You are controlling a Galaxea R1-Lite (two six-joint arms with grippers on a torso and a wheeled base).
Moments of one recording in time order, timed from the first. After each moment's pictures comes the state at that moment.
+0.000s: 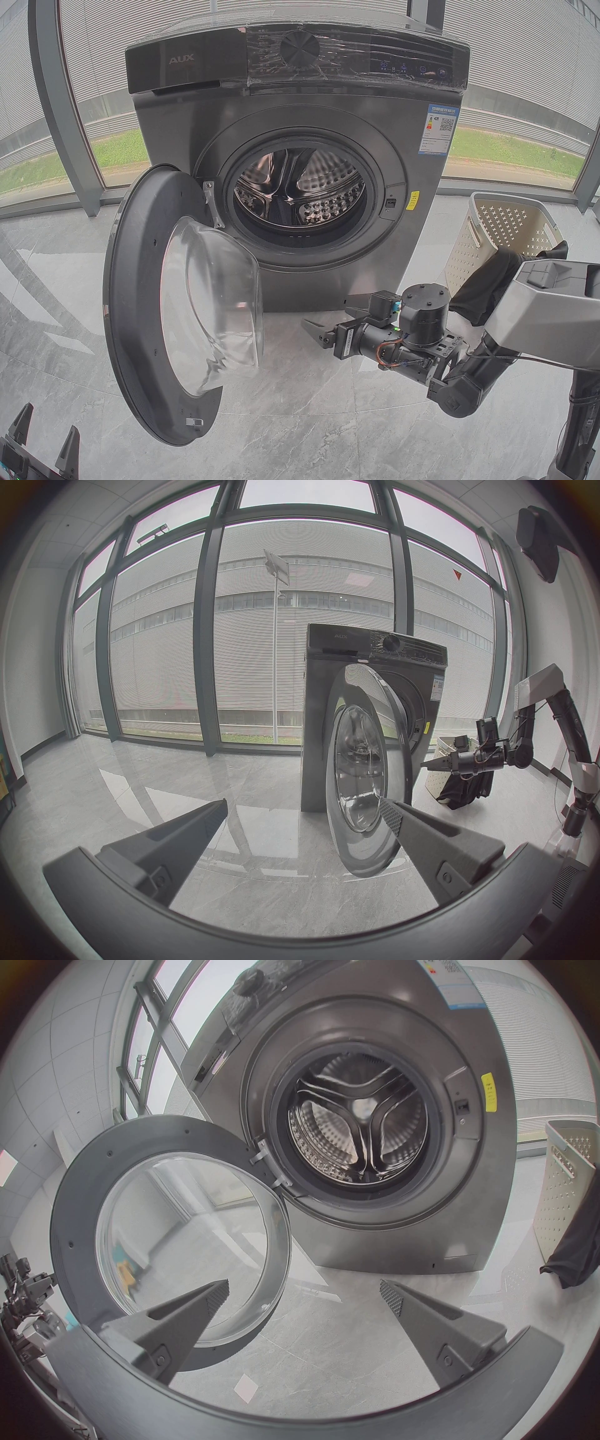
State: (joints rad) left arm 0.00 0.02 -0.02 0.00 0.01 -0.04; right arm 0.66 2.21 -0.76 -1.26 0.03 0.31
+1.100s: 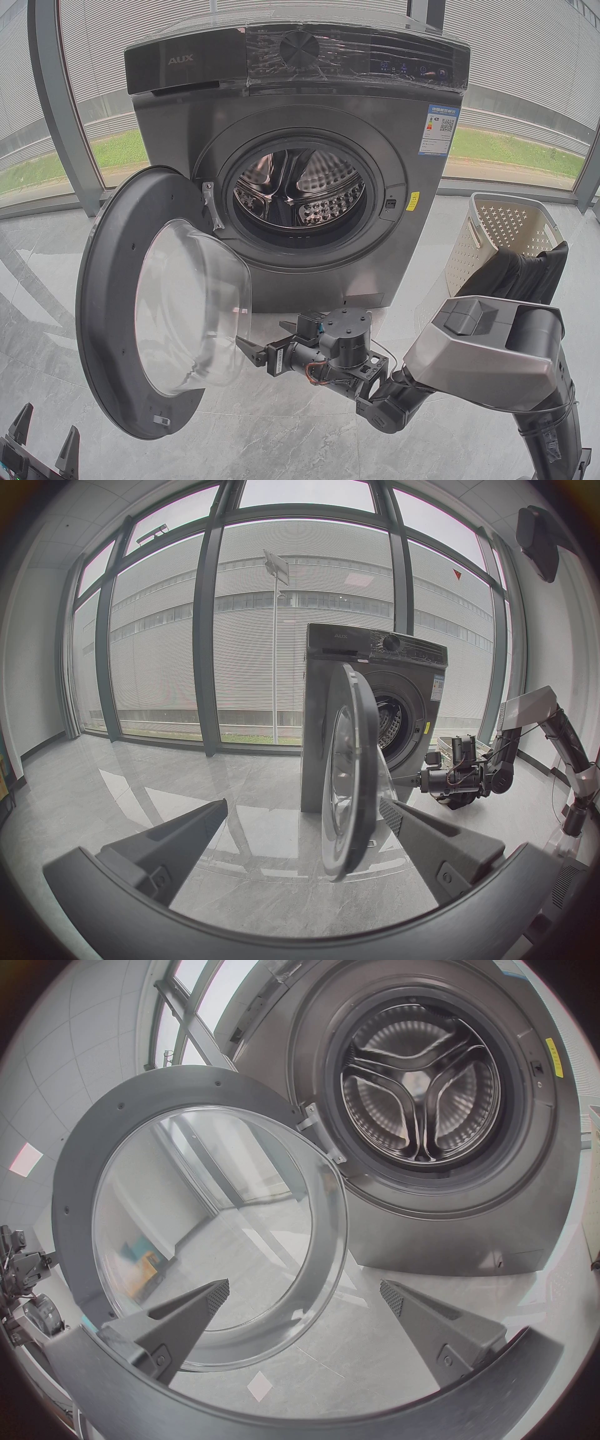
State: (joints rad) left arm 0.00 0.02 -0.02 0.00 0.01 -0.04; right arm 0.81 2.47 -1.11 -1.23 0.04 0.31
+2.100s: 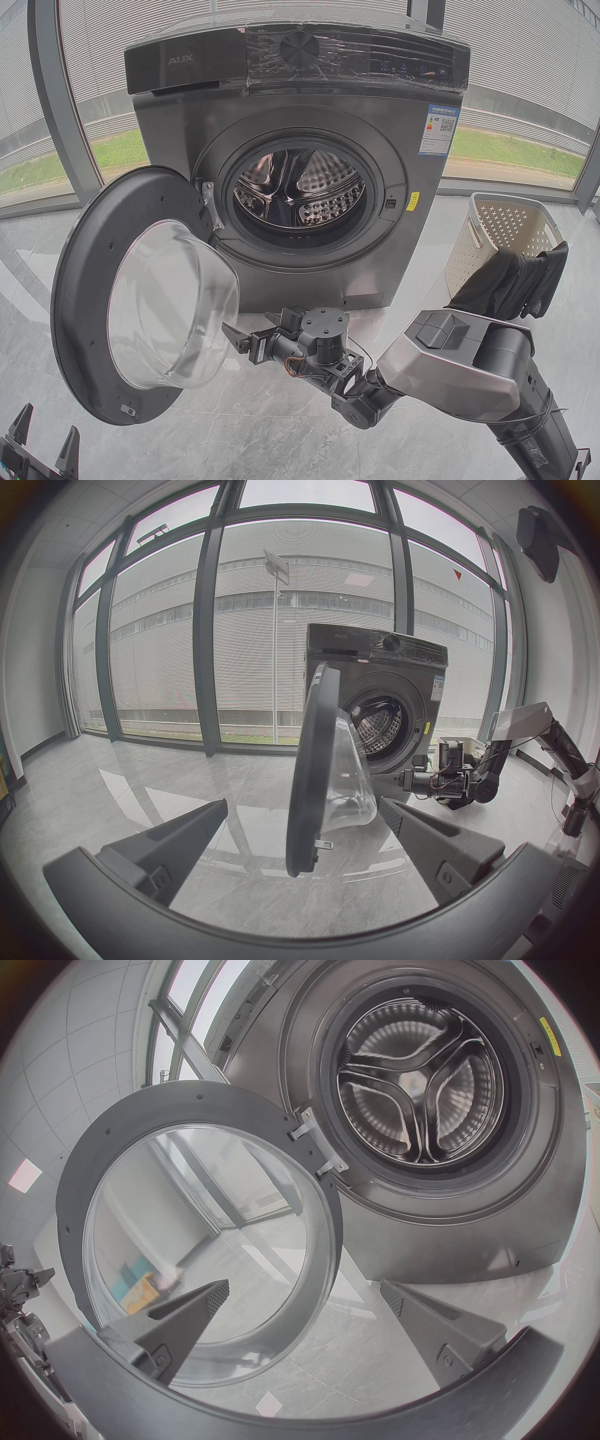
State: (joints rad) left arm 0.00 0.02 -0.02 0.00 0.01 -0.04; right arm 0.82 2.59 -1.32 -1.22 0.00 0.37
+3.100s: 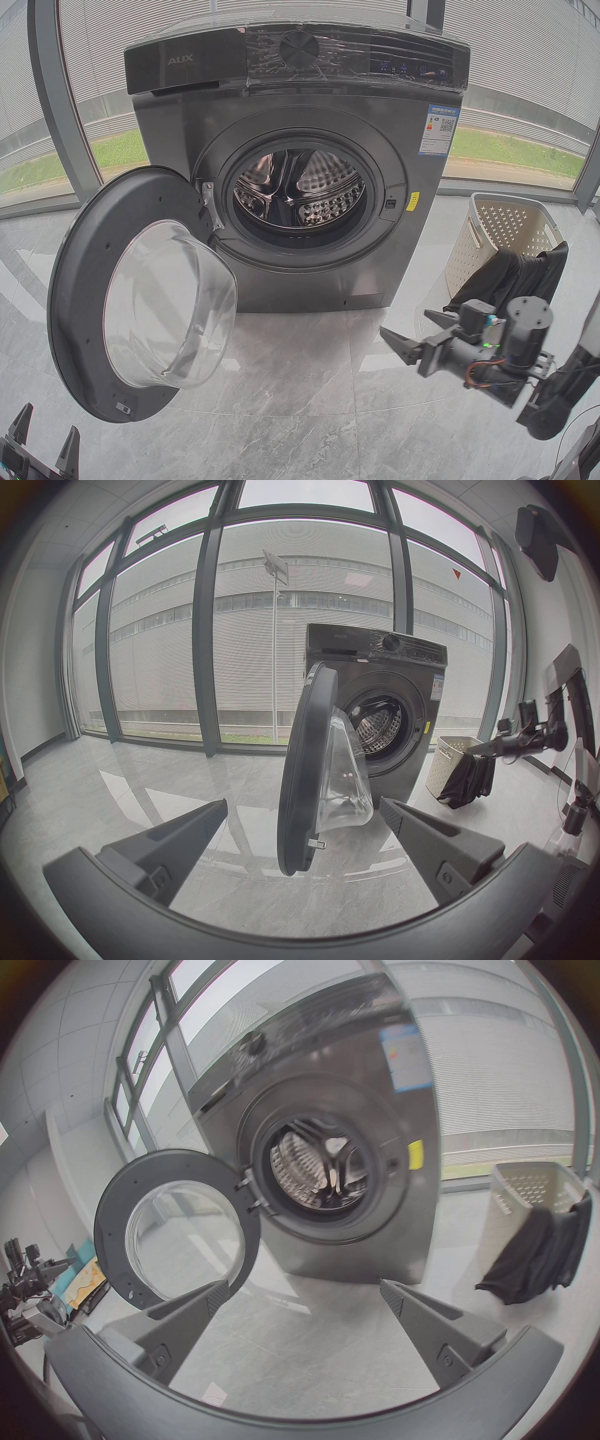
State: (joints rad) left arm 0.00 0.02 -0.02 0.00 0.01 -0.03; right arm 0.61 1.86 -0.27 -1.43 -0.07 0.22
